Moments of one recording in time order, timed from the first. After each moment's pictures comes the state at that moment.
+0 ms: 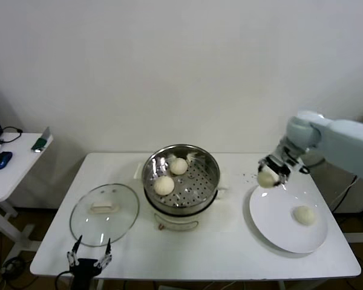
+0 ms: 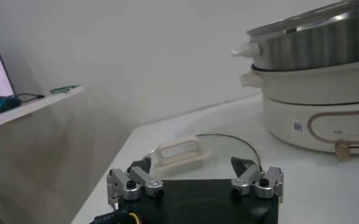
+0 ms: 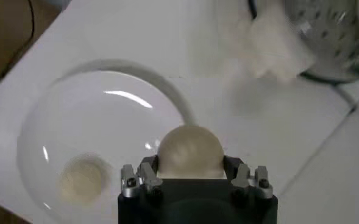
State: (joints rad) left arm 1.78 -1.43 -0.65 -1.92 0.09 -0.10 -0.06; right arm 0.73 0.79 -1.46 1.38 -0.01 0.29 -1.11
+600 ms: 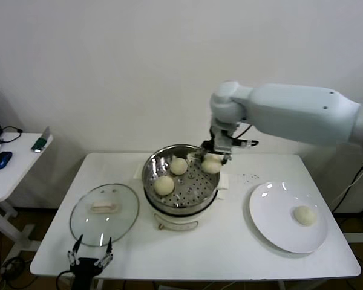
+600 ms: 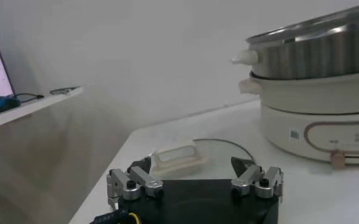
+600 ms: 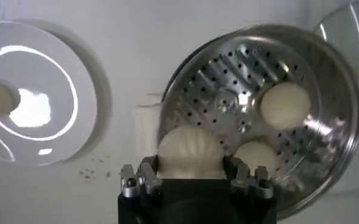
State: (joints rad) left arm 1.78 -1.44 -0.65 -1.94 0.07 -0.09 -0.06; right arm 0.77 1.19 -1.47 1.38 -0.07 0.50 -1.13
